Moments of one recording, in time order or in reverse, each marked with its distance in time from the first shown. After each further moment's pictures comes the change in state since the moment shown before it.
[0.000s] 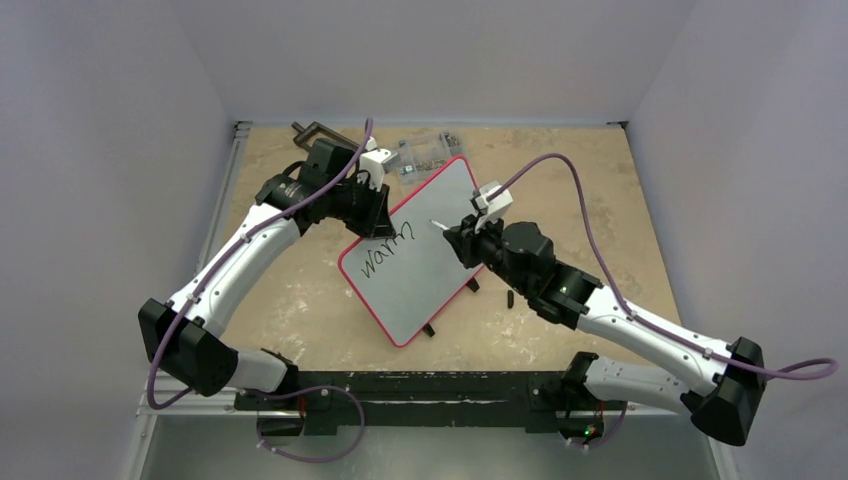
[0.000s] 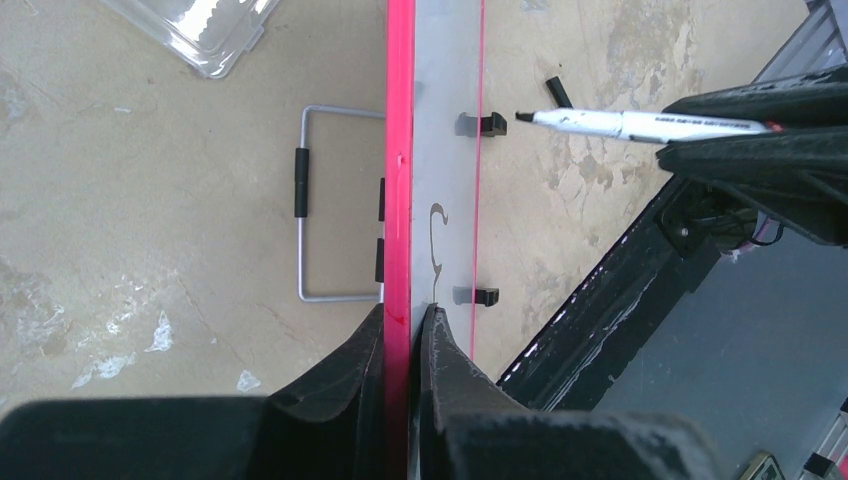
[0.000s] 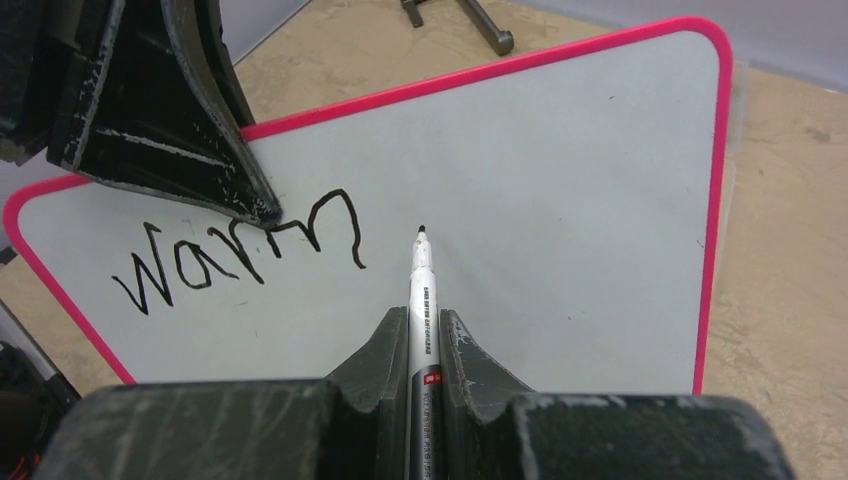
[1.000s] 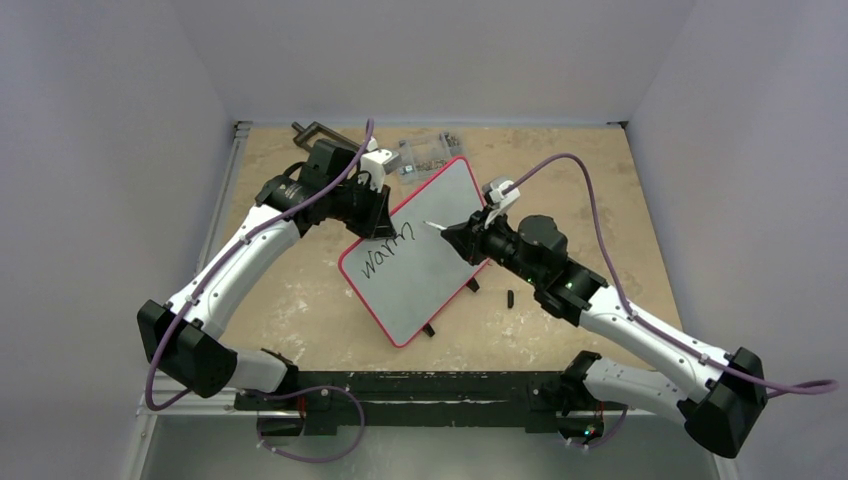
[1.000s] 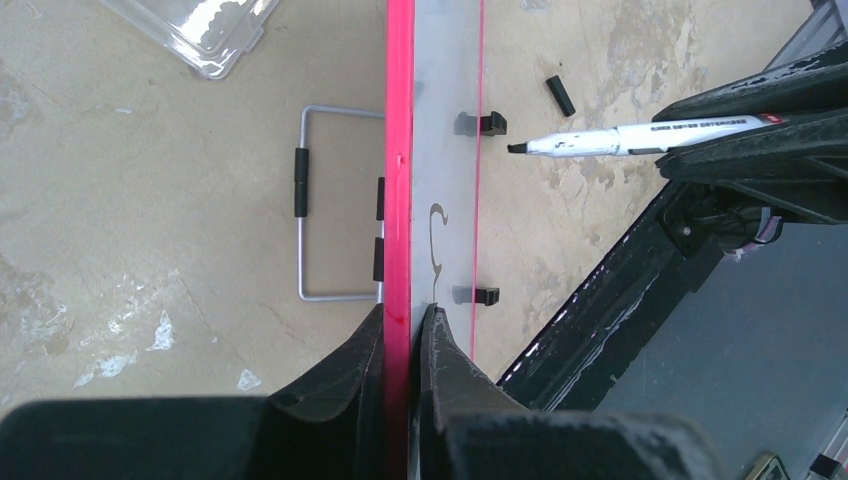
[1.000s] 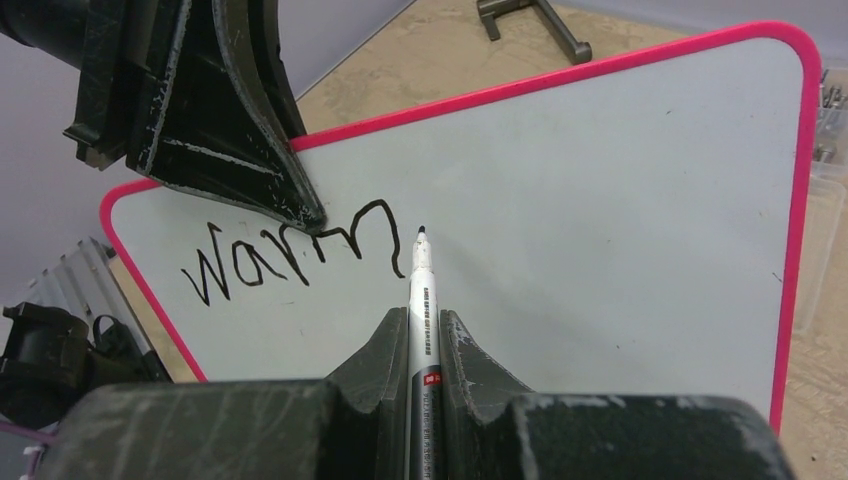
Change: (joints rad) left arm -0.011 -0.007 0.000 -0.001 -0.013 -0.001; right arm -0.142 -0.041 -0.060 0.102 -0.282 0.066
